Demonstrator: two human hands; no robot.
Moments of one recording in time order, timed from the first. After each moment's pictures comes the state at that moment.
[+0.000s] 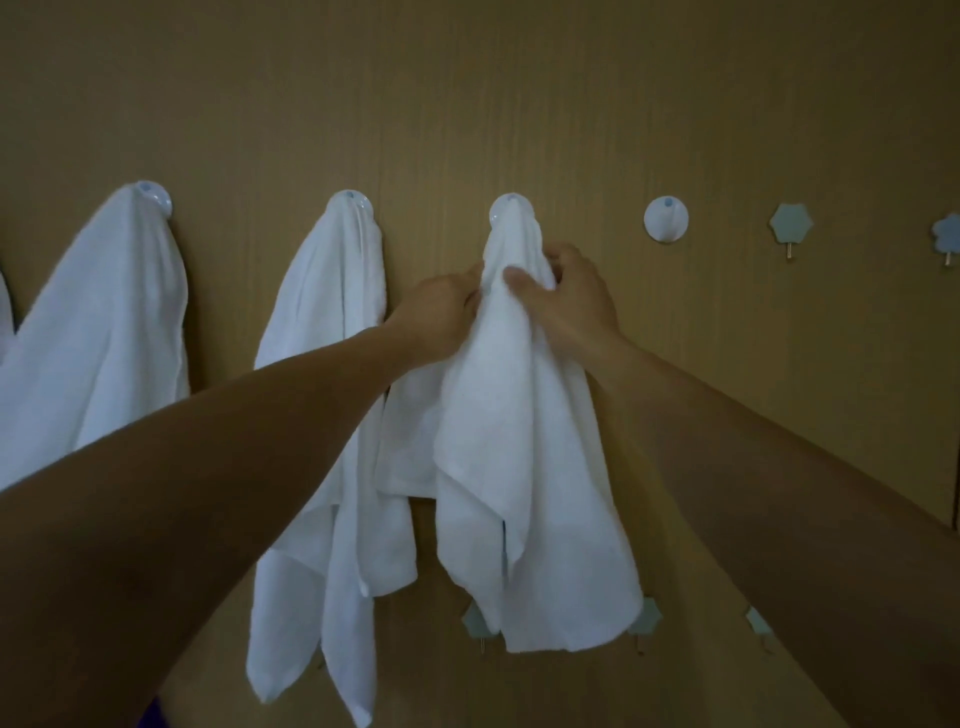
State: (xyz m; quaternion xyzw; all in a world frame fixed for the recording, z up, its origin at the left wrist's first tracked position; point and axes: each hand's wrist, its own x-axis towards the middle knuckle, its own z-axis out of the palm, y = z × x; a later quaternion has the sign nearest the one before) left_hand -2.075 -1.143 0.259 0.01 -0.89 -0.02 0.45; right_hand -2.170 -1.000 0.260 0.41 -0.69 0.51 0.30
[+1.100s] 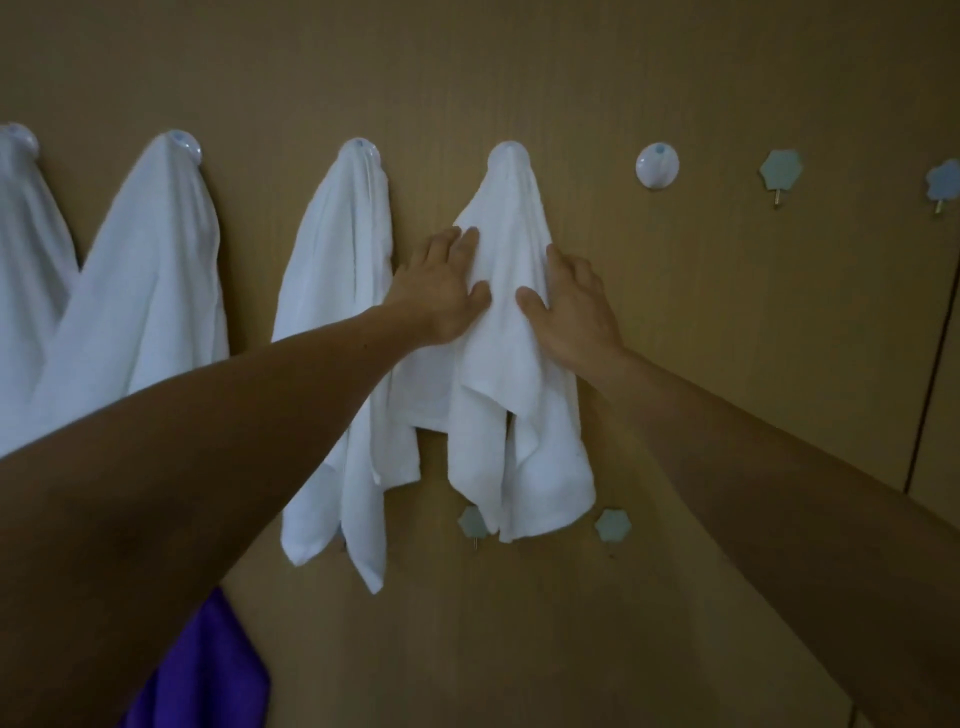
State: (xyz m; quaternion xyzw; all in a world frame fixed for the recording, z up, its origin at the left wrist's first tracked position) left_hand -2.035 -1.098 0.213 0.14 -0.90 0.03 0.40; right_hand -2.137 -0.955 0.192 0.41 -0.78 0.35 0.31
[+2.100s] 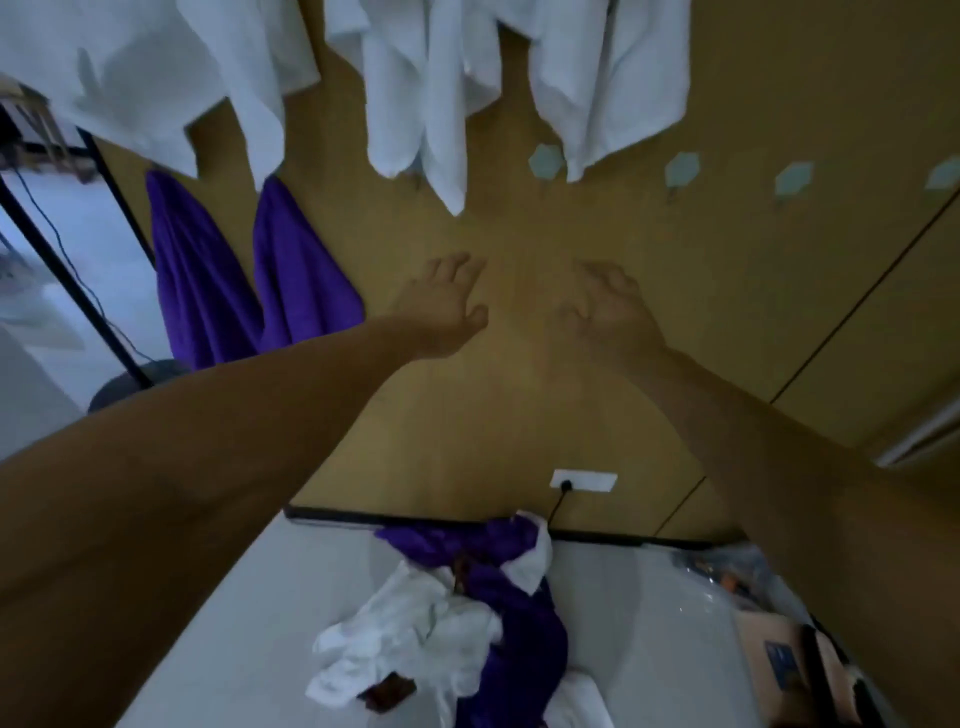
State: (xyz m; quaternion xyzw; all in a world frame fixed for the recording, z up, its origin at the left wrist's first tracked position) left_hand -1.870 -1.067 -0.150 0.14 -0.97 -0.08 0.16; right_hand -1.982 -0.868 -0.131 0.39 -0.89 0.23 0.06
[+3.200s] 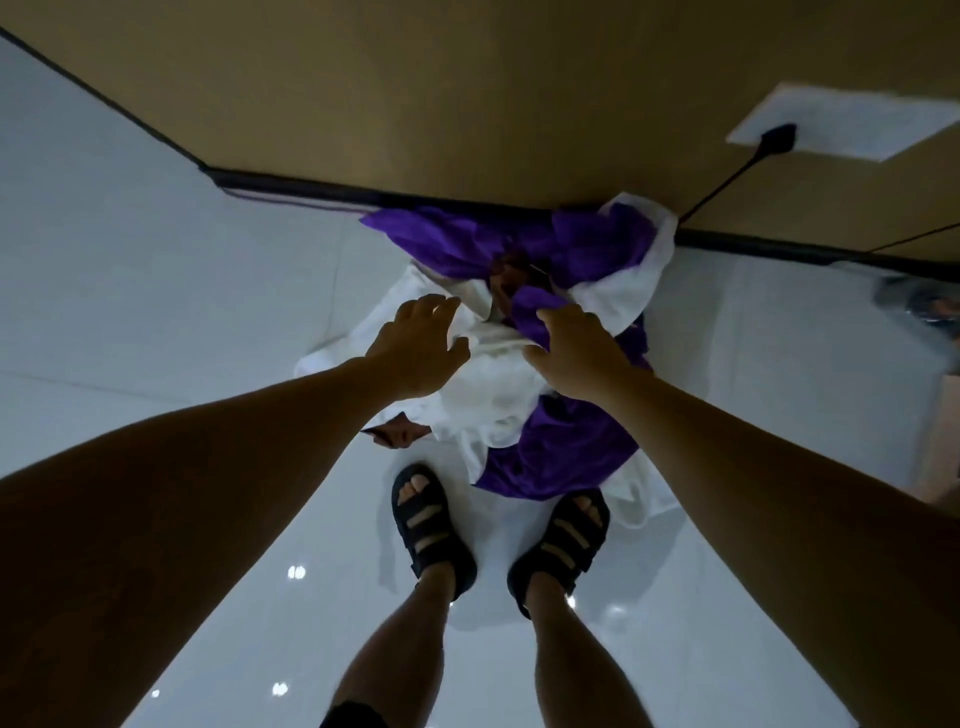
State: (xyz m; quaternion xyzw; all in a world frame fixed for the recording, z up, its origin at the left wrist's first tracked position) left_hand -1.851 -1.055 -0.810 0.30 -0.88 -0.25 -0.27; right_hand -1.989 -0.906 -0.818 0.37 -0.83 0.04 -0.41
